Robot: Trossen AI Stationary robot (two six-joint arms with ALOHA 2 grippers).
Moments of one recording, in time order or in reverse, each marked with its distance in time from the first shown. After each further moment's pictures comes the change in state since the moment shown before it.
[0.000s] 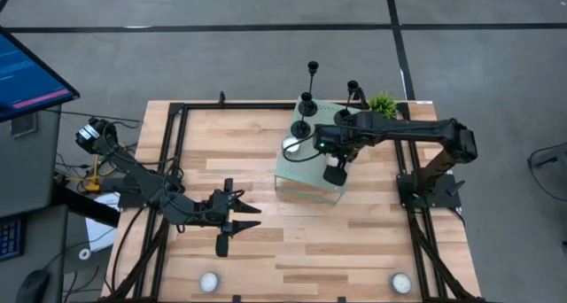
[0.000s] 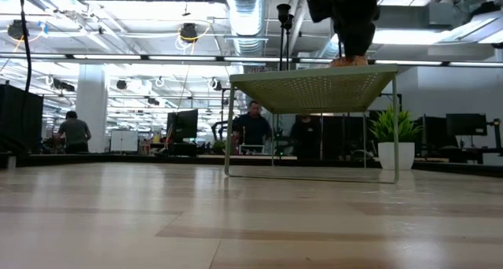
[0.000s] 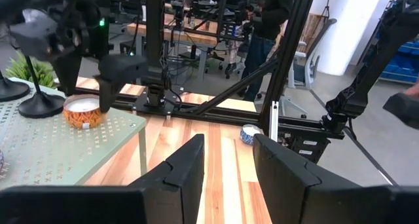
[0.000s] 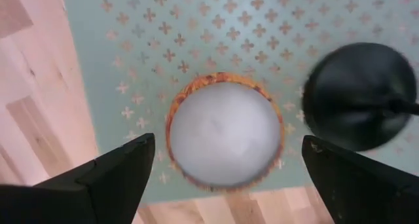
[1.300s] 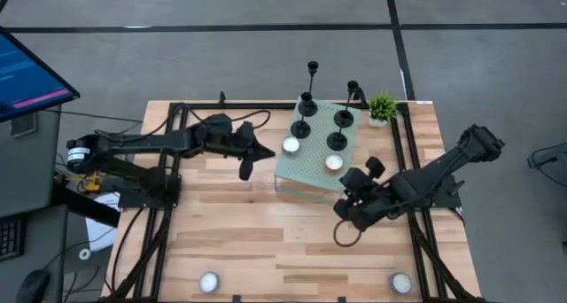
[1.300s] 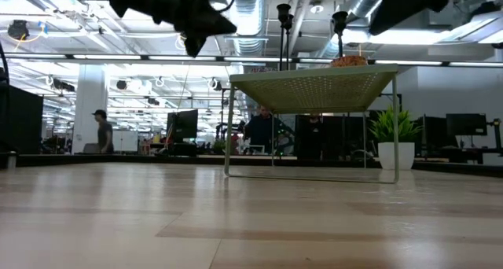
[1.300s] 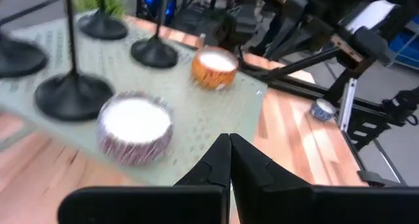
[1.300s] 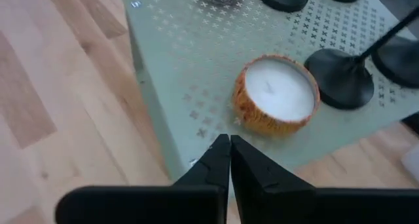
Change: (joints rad) left arm 0.893 0.001 -0.088 -0.107 0.891 0.025; right arm 0.611 -0.225 -0.355 0.255 0.724 0.729
